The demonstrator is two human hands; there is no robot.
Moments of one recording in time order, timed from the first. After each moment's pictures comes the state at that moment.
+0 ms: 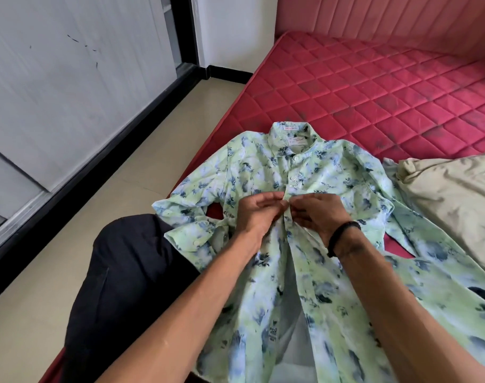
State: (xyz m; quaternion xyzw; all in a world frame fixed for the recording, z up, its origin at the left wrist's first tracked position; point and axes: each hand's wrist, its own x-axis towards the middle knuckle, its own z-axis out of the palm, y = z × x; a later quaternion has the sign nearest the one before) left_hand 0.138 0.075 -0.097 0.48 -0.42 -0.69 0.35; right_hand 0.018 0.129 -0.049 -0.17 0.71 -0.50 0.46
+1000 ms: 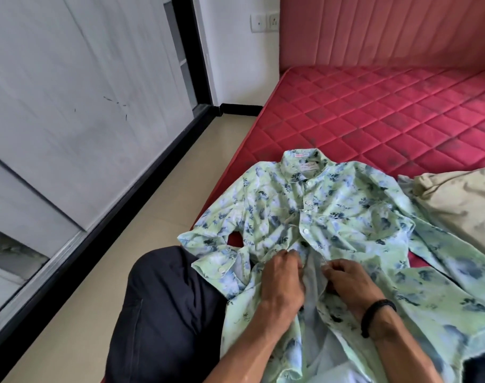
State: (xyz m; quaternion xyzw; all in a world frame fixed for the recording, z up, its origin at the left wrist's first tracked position) left_hand 0.160 0.144 -0.099 0.47 -0.84 -0.24 0.16; right_hand 0.025 0.208 -0.099 -0.23 0.80 -0.37 0.42
